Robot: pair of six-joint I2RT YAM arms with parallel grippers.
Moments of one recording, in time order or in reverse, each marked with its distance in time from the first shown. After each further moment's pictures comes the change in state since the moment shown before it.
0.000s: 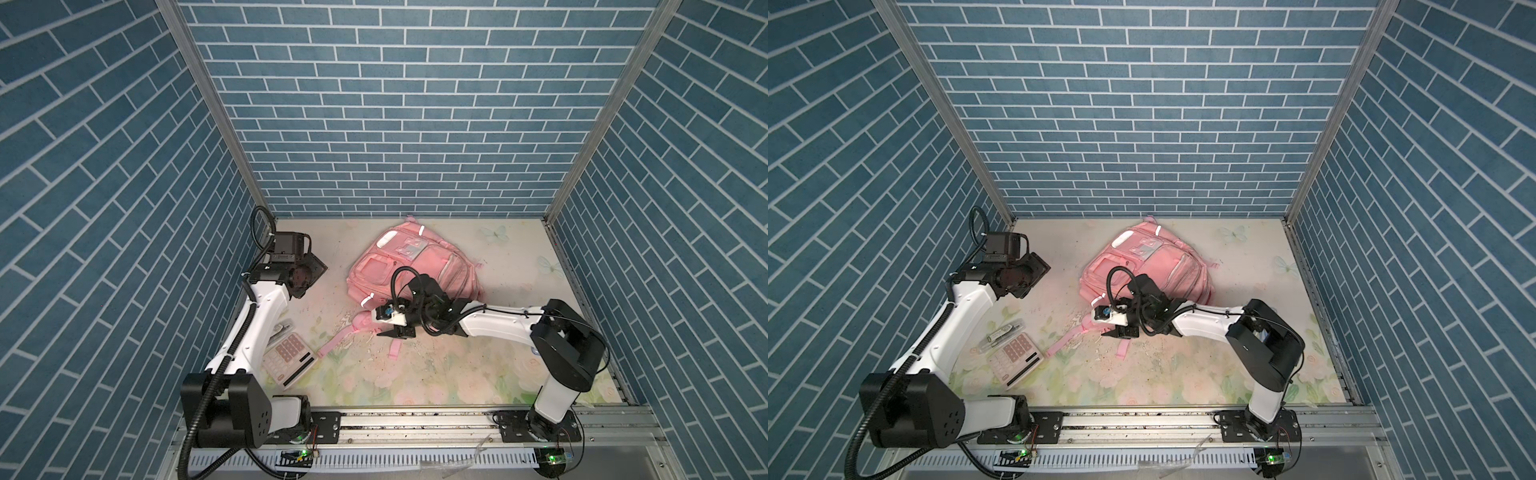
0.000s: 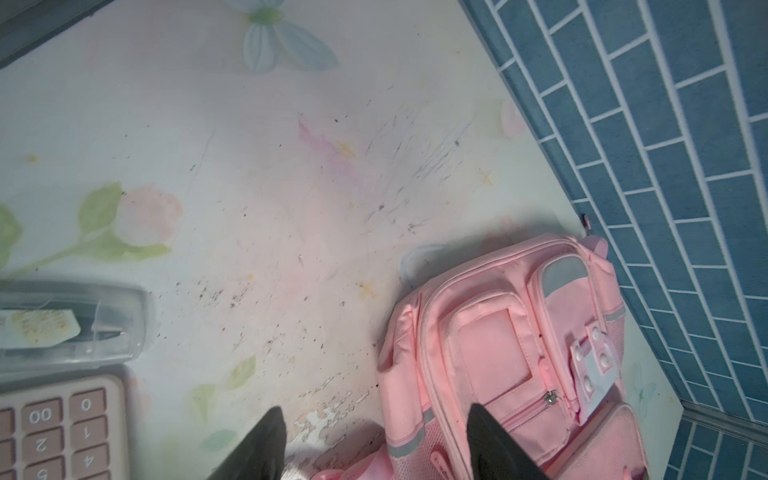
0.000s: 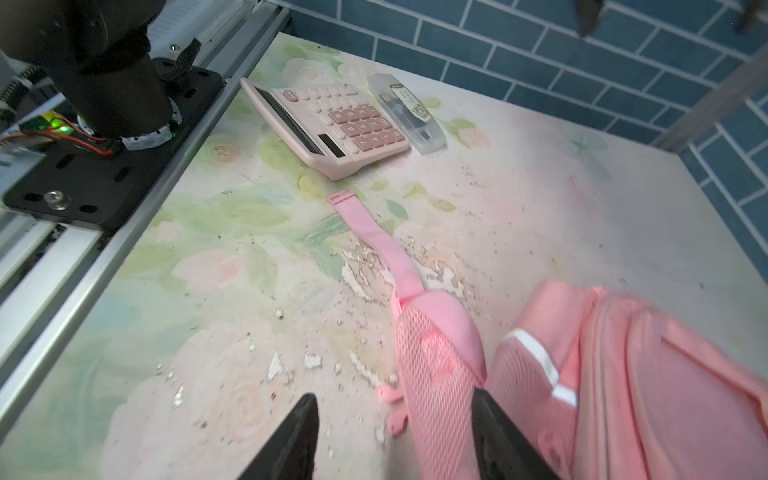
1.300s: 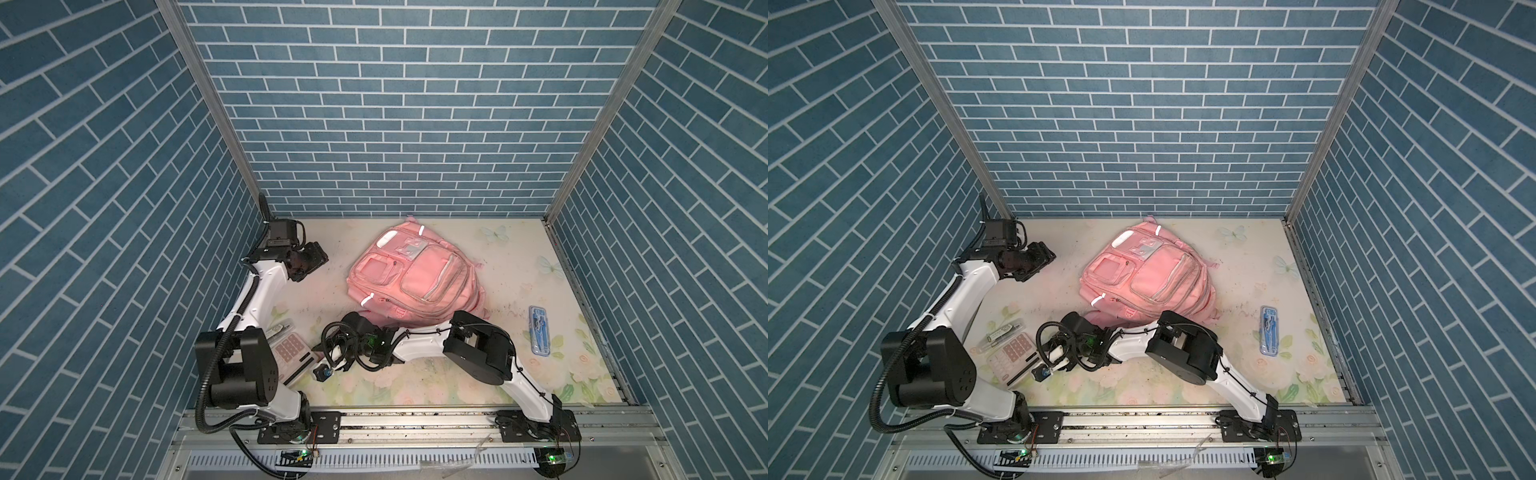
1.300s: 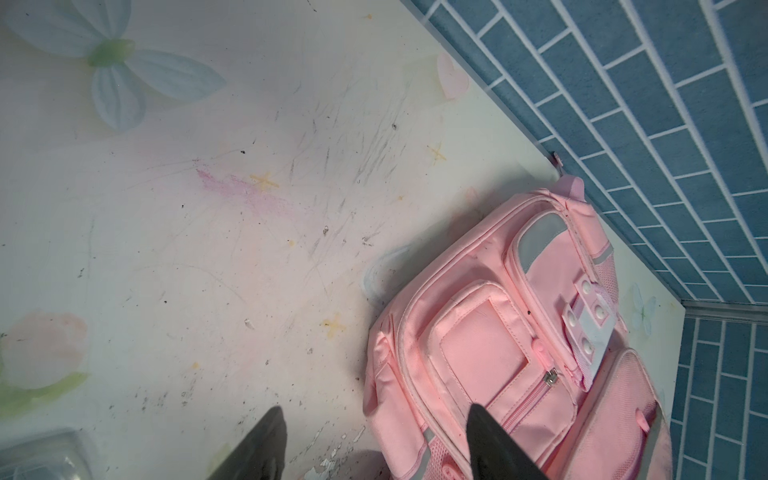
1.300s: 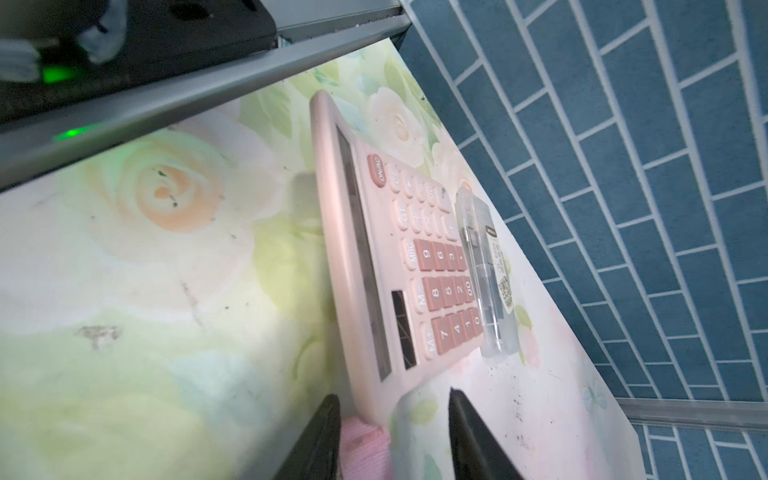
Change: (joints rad) left arm 0.084 0.182 0.089 0.088 0.223 0.286; right arm 0.307 0.513 0.429 0.195 0.189 -0.401
